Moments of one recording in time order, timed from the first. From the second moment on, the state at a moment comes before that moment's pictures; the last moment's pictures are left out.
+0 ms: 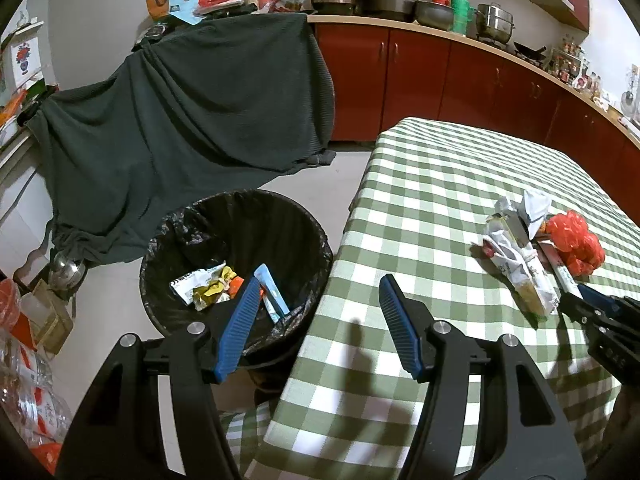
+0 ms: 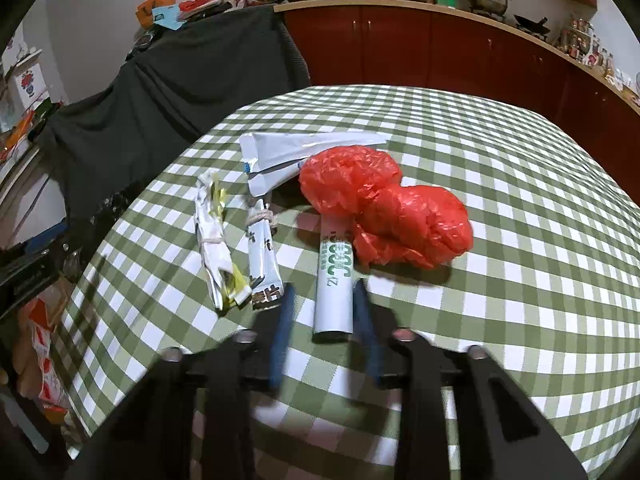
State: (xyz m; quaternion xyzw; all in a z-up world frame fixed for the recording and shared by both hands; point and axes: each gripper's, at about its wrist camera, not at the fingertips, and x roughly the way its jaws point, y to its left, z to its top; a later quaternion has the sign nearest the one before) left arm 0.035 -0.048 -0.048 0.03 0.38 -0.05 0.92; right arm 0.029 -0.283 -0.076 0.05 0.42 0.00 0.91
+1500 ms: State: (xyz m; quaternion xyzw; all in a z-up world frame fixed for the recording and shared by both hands) left arm 0.017 -0.176 -0.045 0.09 0.39 -0.10 0.91; right arm -0.038 -0.369 -0.032 0.11 0.32 -0.02 0.94
